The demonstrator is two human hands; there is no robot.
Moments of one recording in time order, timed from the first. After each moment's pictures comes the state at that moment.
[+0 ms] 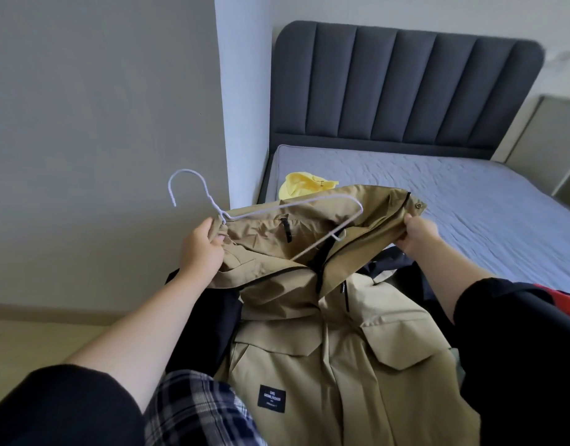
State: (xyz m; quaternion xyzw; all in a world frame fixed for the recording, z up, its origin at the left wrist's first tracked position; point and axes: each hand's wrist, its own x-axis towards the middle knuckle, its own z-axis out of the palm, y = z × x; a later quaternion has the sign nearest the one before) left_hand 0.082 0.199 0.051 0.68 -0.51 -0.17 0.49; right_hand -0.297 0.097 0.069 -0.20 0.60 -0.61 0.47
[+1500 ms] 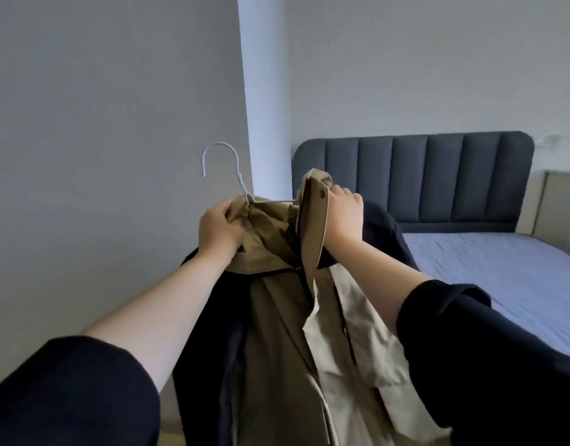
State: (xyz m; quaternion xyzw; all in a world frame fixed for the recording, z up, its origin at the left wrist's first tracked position) left_hand 0.086 0.207 0.280 0.56 -0.58 -0.02 0.59; right_hand -0.114 0.170 0.291 -0.70 0.53 -0.43 -0.21
